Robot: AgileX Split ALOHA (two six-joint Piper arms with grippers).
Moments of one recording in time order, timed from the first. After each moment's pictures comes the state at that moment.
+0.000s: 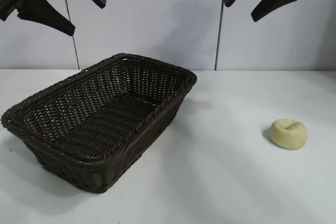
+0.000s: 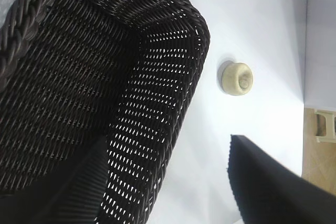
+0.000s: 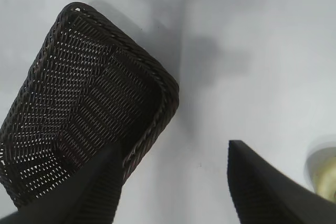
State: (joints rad) left arm -0.20 1.73 -1.43 -0.72 0.99 0.11; right arm 0.12 1.85 -1.73 0.44 1.10 -0.08
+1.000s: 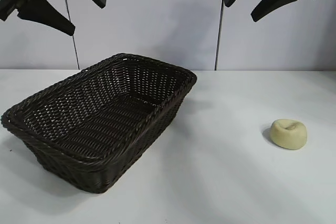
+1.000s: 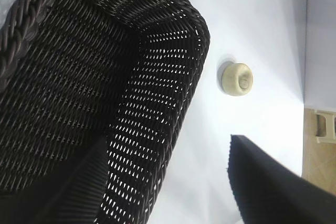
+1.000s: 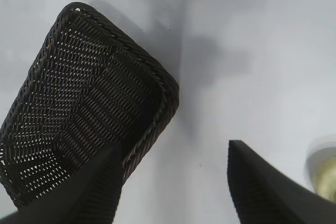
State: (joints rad) left arm -0.20 1.73 -1.43 -0.72 0.96 0.11; right arm 0.12 1.85 -1.73 0.44 1.10 -0.08
